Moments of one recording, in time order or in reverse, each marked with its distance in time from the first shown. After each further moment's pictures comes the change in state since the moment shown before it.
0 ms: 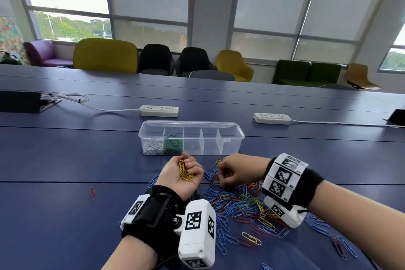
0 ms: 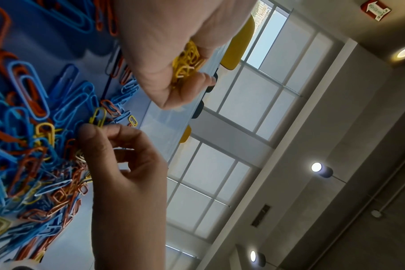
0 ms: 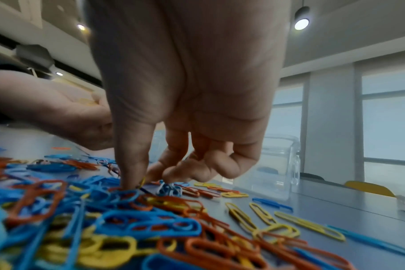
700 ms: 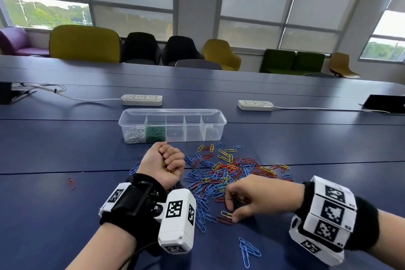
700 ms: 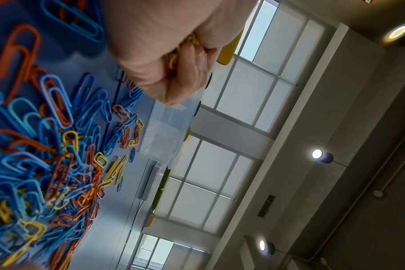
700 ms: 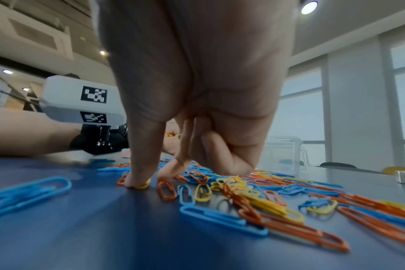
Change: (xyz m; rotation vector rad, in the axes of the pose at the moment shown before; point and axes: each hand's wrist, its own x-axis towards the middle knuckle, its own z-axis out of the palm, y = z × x) left_hand -0.004 -0.003 -0.009 0.184 -0.051 0.018; right_hand -0.103 -0.017 0.032 0.119 -0.085 -0.033
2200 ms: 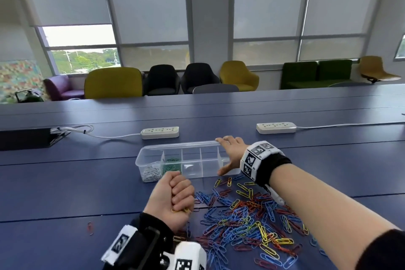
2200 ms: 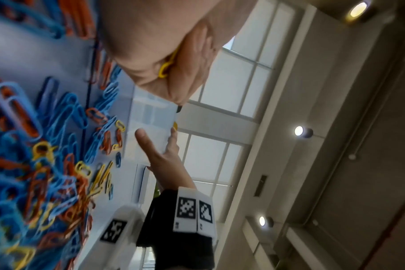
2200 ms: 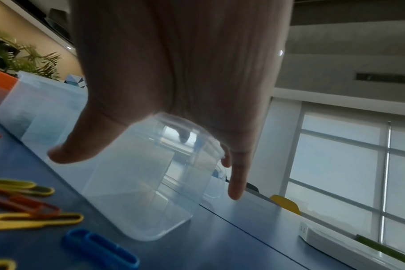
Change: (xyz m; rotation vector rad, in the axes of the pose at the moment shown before) left_hand -0.016 0.007 0.024 0.178 -0.025 0.044; right_hand 0.144 0.061 -0.091 -0.147 0.292 0.329
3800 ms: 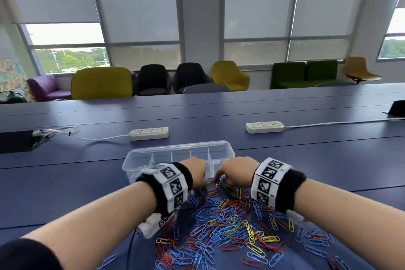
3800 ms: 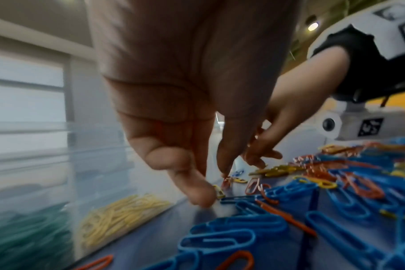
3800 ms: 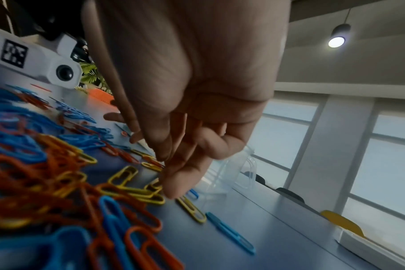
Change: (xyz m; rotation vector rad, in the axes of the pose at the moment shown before) left_hand 0.076 -0.002 0.056 2.618 -0.017 0.099; right_hand -0.061 -0.001 0.009 -0.224 -0.021 -0.160
